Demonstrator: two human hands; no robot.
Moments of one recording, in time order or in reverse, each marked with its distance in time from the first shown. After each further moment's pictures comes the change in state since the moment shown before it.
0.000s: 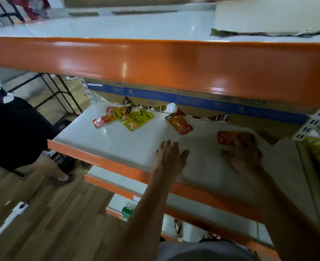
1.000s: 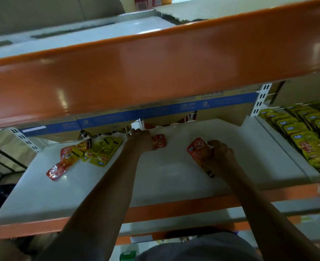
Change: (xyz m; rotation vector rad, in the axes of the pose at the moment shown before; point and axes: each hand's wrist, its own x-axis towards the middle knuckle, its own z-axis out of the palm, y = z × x) left_hand 0.184 -0.029 -0.009 0.465 -0.348 0.257; right_hand -0.043 -0.056 0.011 0.307 0.138 0.280
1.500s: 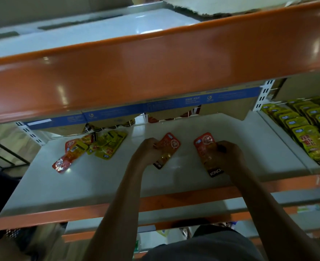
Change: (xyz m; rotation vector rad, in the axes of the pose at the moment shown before) left_hand -0.087 0.006 0.018 -0.824 -0.024 0.046; right_hand -0.030 -0.005 -0.005 0.500 0.016 0.141
